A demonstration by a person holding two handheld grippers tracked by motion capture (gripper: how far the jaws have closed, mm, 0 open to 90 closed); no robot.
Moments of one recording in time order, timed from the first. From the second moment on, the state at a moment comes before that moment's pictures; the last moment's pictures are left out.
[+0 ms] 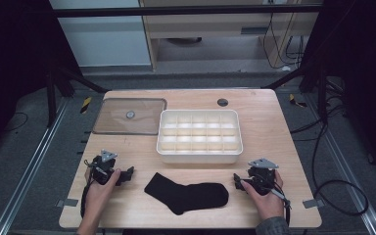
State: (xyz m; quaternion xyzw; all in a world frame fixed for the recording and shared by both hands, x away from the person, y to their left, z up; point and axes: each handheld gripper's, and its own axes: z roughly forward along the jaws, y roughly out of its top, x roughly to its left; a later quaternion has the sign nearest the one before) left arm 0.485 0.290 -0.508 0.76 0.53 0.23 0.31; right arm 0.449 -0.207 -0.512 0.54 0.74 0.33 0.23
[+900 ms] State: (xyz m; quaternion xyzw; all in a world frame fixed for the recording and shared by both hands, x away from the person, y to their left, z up) left arm 0.454 0.273 -0.475 0.80 0.47 0.15 0.34; right arm 0.435 -0.197 -0.489 0.51 0.79 0.31 0.18
